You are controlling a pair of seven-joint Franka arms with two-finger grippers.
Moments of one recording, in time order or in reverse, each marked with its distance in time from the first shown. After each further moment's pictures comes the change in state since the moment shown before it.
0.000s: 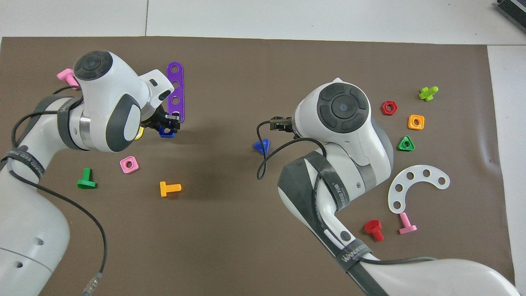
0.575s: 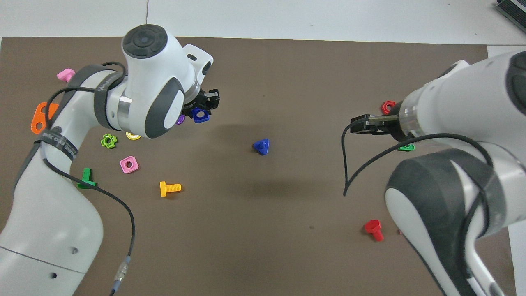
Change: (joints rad) left arm -0.116 0.100 0.009 0.353 0.016 -0.214 -0.388; right arm -0.180 -0.278 -0.002 -0.047 0.046 -0.279 -0.212
